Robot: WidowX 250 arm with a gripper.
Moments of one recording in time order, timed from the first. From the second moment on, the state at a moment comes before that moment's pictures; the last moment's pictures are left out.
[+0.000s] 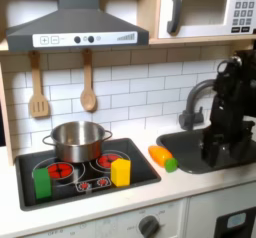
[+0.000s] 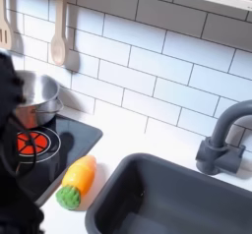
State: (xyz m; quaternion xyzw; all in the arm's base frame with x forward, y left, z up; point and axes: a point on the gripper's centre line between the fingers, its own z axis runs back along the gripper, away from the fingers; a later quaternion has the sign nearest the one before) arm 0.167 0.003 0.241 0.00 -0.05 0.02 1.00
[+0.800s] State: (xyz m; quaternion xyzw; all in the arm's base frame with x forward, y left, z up) arm 0.242 0.041 0.247 -0.01 -0.05 0.05 1.00
